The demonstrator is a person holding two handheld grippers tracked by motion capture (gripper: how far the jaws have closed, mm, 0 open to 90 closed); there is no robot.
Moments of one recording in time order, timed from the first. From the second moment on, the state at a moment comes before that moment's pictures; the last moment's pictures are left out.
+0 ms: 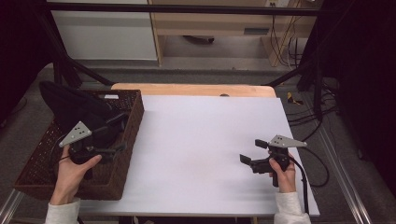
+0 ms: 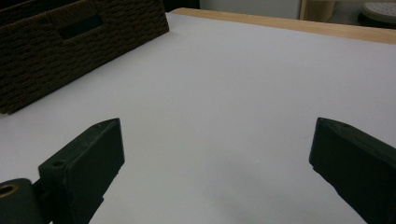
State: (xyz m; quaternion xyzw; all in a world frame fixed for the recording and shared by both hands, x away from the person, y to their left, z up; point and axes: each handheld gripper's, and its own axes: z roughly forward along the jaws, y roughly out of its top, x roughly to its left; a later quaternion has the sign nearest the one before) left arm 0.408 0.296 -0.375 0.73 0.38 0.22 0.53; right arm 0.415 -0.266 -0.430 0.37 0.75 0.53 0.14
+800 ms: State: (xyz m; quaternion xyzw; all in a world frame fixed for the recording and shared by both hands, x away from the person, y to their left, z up) left arm 0.410 0.331 -0.366 0.71 0.41 0.24 0.52; right arm 0.416 -0.265 -0.431 0.38 0.75 0.53 0.14
